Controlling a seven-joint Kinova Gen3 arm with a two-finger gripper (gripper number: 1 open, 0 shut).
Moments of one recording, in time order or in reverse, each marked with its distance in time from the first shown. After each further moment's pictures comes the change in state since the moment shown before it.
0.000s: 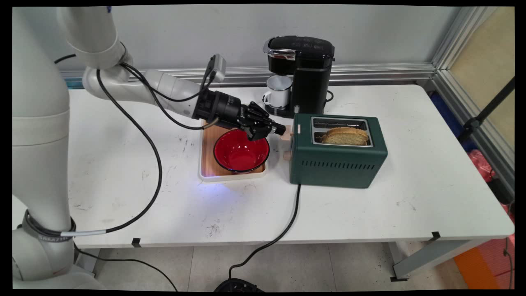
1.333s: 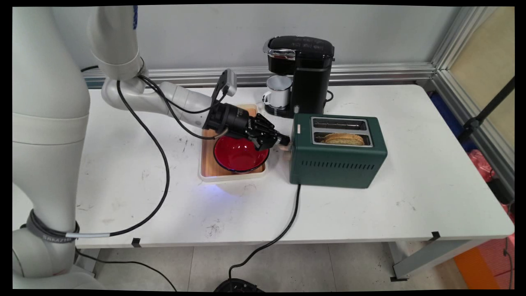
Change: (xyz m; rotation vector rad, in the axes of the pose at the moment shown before) arm -0.024 -0.006 0.028 -0.001 -0.037 -0.027
